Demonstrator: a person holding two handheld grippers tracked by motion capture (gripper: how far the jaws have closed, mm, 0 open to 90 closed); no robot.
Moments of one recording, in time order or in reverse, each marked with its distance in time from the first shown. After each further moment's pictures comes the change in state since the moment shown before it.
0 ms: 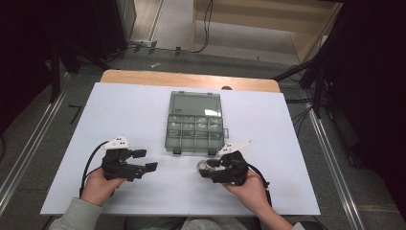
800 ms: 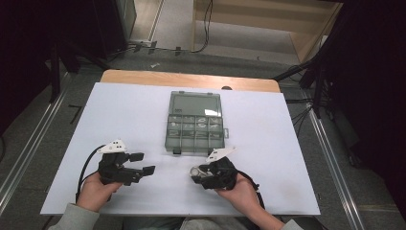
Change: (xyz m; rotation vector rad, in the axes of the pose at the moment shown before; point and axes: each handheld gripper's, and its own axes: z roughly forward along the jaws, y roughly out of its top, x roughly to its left) left arm -0.006 -0.008 -0.009 0.003 0.007 -0.013; right arm 0.014 -0.004 0.031 0.071 -0.046 -0.101
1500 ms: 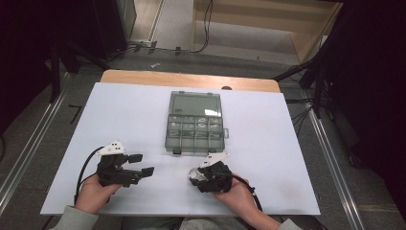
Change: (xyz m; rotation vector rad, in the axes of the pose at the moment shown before) left arm -0.003 -0.004 -0.004 0.000 0.013 -0.006; right arm 0.010 -0.004 0.016 0.041 -0.084 -0.041
